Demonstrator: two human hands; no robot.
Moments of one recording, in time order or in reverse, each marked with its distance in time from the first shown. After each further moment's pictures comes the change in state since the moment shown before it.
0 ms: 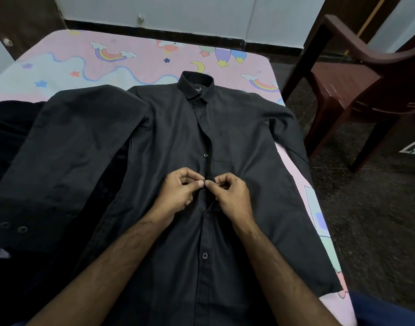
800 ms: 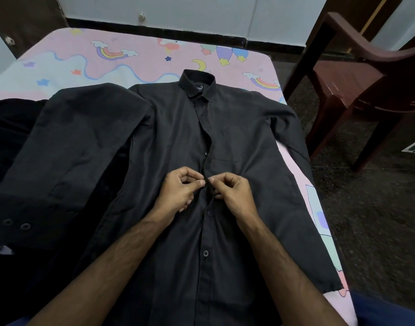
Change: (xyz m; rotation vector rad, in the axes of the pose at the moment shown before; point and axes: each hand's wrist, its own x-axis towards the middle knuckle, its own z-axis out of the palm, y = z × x) left_hand 0.001 -0.009 -0.001 -0.009 0.033 0.056; right_hand -0.001 -0.004 -0.007 0.151 -0.127 -0.013
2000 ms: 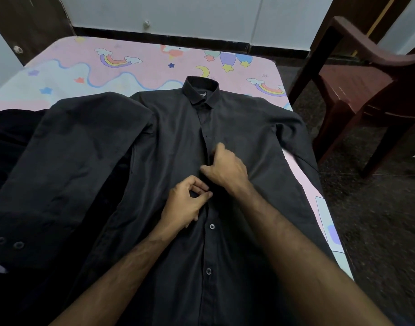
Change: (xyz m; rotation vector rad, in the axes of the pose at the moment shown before) left_hand -0.001 0.006 0.007 0.290 0.019 0.082; right_hand 0.074 -0.060 0.025 -0.933 -0.009 -0.064
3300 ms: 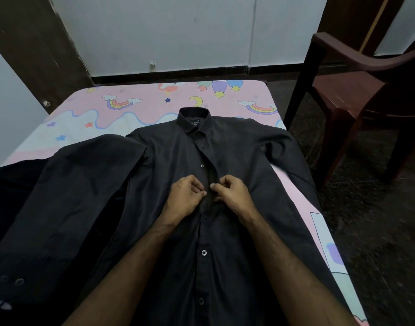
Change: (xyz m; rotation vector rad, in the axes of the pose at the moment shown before) left_hand 0.084 0.018 0.009 0.428 0.077 0.122; right_hand 0.013 0.061 0.011 0.900 -0.023 0.057
